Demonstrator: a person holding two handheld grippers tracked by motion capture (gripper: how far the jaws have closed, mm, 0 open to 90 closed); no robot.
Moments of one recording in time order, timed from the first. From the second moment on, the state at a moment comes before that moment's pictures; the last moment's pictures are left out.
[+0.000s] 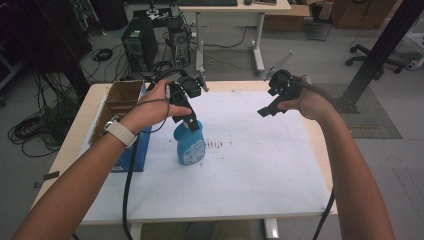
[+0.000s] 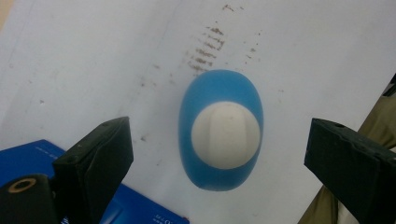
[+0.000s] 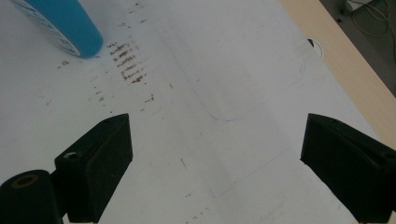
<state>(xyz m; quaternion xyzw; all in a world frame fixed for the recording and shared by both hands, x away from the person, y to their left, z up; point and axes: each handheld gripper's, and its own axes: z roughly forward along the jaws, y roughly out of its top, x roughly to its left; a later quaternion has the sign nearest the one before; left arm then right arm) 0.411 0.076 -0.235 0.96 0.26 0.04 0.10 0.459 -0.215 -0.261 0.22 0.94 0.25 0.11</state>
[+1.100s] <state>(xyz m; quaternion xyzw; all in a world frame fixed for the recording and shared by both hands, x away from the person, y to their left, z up) 0.414 0.072 -0.272 0.96 0.27 0.02 0.10 0.461 -0.213 -0.263 0.22 0.94 0.25 0.11</state>
